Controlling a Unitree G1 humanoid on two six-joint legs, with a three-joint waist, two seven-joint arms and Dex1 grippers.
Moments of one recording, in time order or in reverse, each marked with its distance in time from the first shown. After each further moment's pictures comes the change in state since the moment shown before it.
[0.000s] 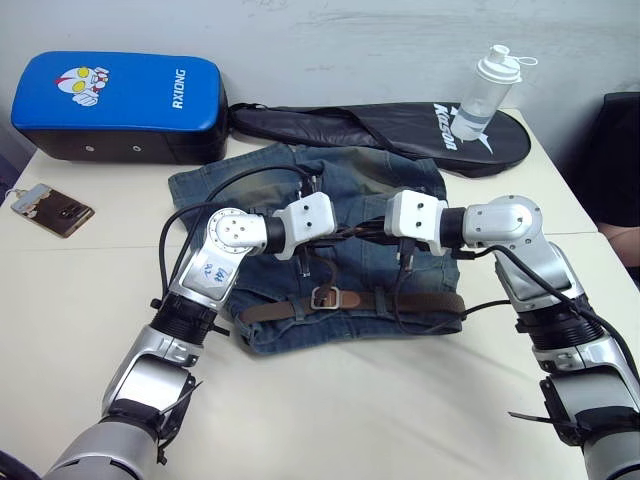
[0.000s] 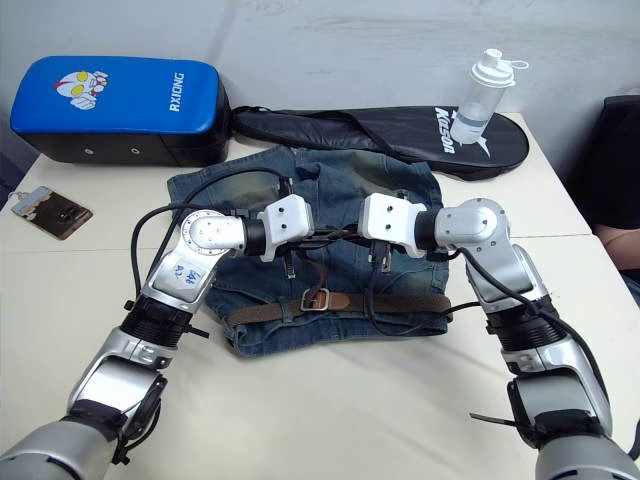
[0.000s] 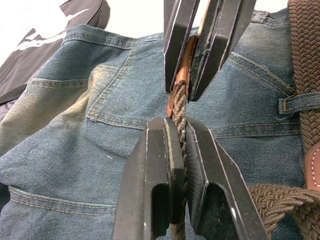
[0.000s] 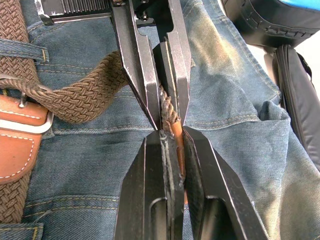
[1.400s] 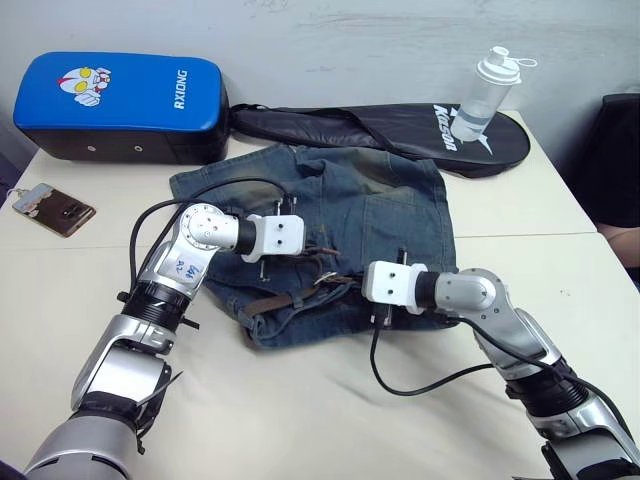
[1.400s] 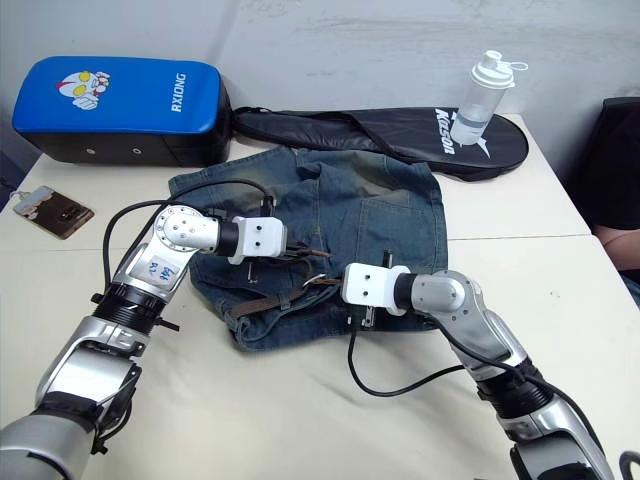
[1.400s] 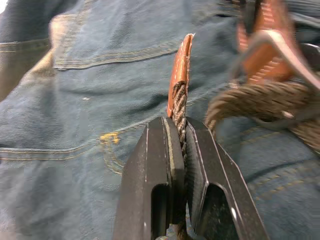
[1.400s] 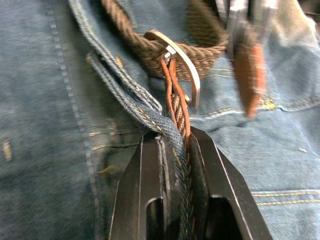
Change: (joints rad) left arm -0.046 0.140 -0.020 0.226 0.093 -0.326 -0.201; right arm 0.297 0.035 0.089 -0.233 -0.132 0.051 -0.208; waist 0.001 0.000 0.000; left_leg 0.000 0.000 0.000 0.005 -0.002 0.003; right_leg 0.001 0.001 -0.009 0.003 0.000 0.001
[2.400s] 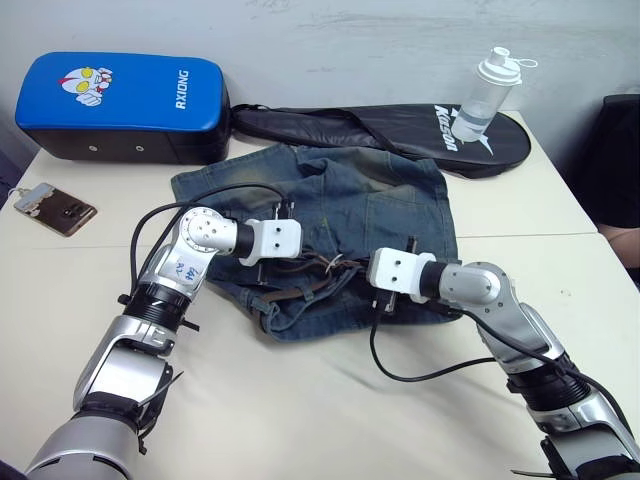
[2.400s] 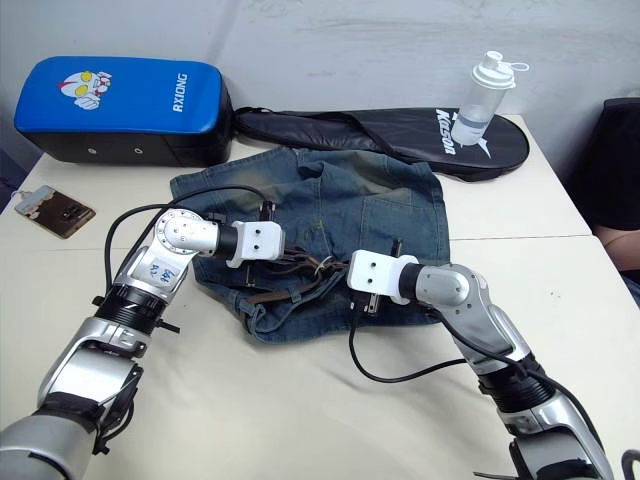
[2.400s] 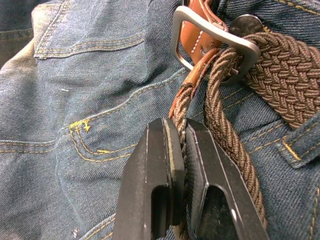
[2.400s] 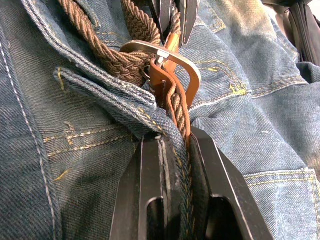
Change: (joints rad) left arm 0.003 -0.015 0.010 0.052 0.012 -0.016 0.000; right arm -0.012 0.000 -0.018 0.018 -0.034 0.011 -0.054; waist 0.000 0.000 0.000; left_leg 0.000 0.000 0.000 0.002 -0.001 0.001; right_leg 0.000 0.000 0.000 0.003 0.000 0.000
